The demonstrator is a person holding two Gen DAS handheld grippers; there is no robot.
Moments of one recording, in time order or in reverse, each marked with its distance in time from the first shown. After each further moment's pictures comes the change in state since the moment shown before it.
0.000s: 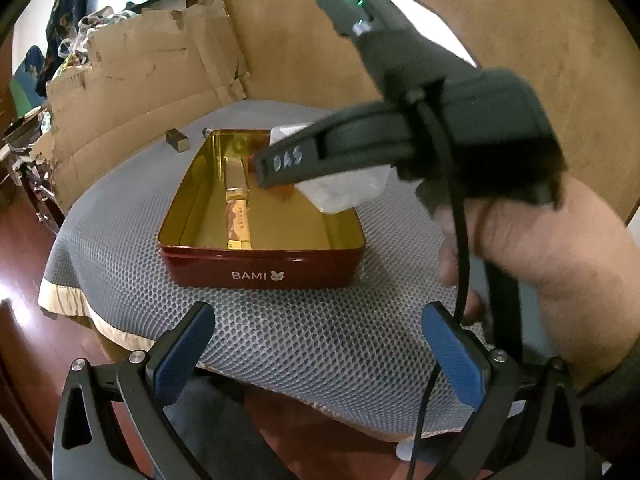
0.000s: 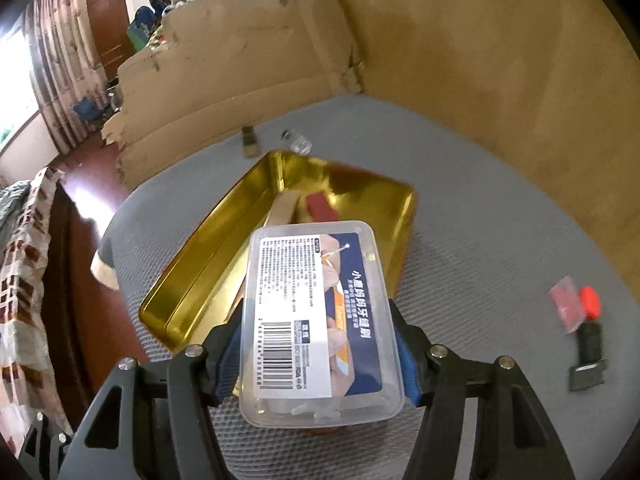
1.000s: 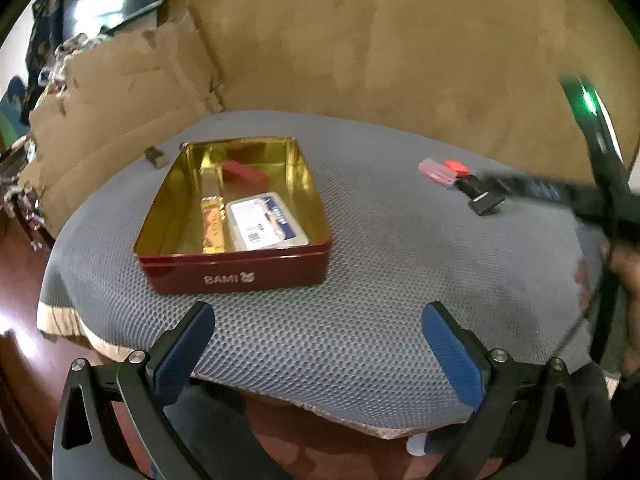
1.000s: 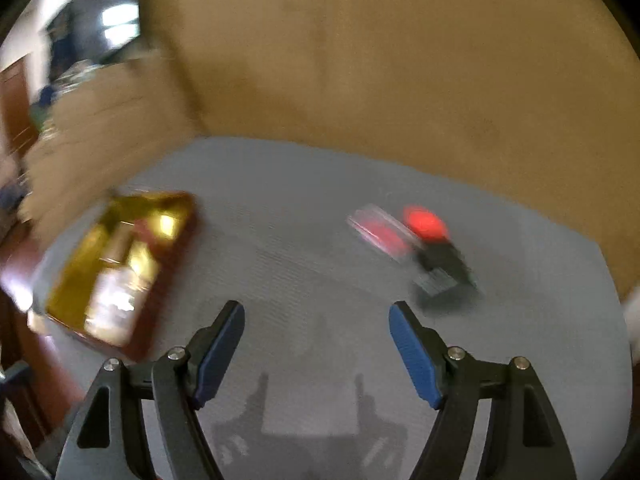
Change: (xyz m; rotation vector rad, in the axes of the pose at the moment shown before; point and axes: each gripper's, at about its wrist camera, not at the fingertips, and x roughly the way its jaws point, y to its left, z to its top) left arm -0.005 -0.026 -0.010 0.114 -0.042 -0.025; right arm -0.103 -0.186 -0.136 0.409 -0.135 -0.333
